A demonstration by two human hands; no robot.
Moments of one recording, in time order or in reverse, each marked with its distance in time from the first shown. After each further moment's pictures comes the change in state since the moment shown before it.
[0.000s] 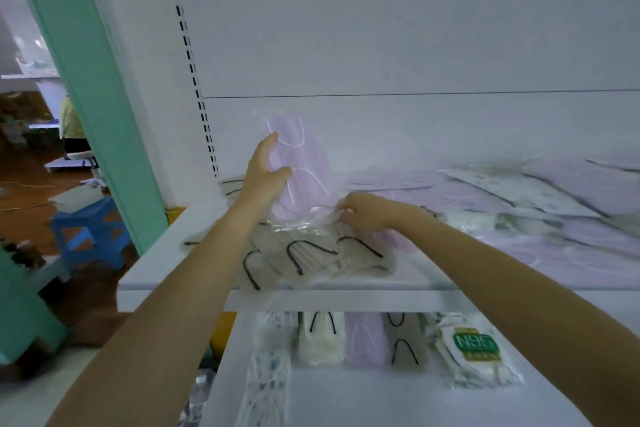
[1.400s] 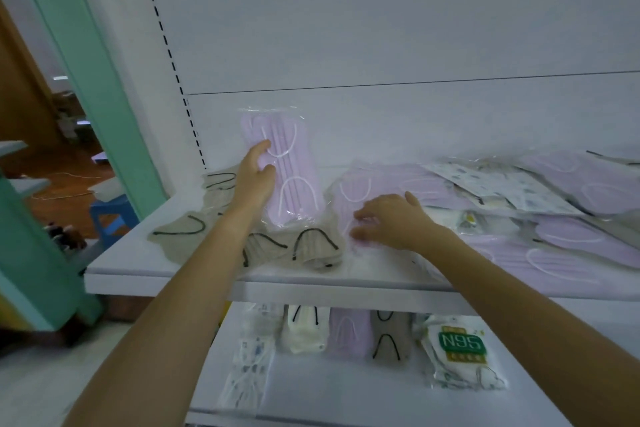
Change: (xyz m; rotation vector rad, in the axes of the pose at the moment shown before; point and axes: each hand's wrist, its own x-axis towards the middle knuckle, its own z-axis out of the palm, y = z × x) left_hand -0.028 0.022 0.066 0.111 0.178 -0.120; right_hand -0.071 0.084 -0.005 -0.109 0.143 0.001
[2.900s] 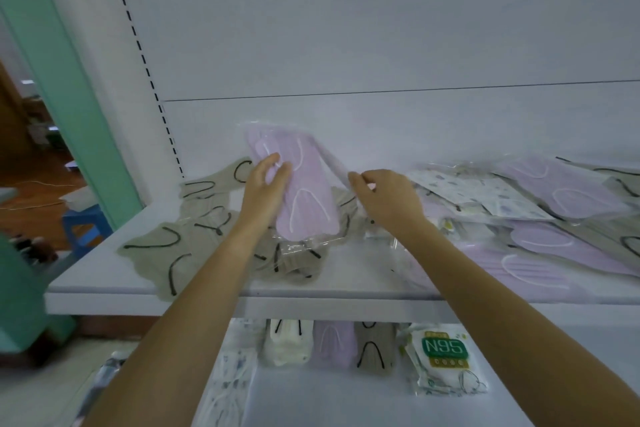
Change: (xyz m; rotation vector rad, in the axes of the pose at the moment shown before) left_hand -0.011 0.007 0.039 -0.075 -0.088 -0.013; right_hand 0.004 0.003 -0.024 0.440 0.490 0.162
